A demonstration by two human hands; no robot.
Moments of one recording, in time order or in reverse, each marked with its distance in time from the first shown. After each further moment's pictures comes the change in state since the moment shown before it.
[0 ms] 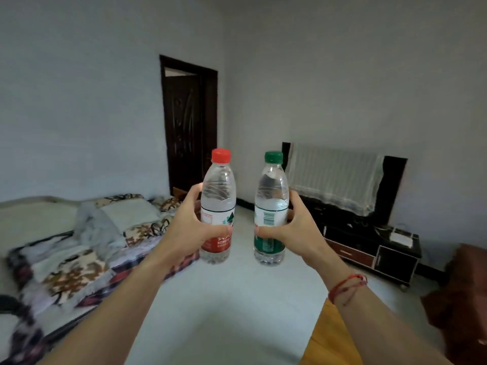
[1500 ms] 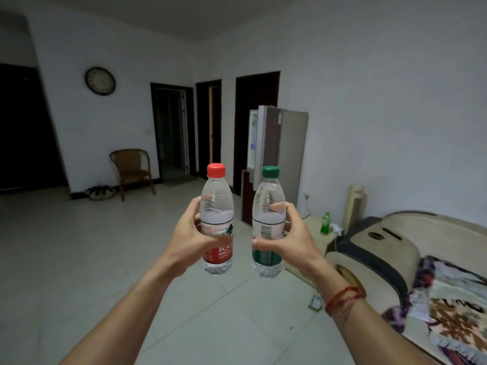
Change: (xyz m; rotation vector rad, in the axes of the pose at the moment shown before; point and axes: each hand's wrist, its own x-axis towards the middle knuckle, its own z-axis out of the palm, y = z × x) left_hand -0.437 0.121 -0.166 0.556 1.570 -0.332; right_hand -0.220 -0.194 0.408 0.585 -1.574 -0.580
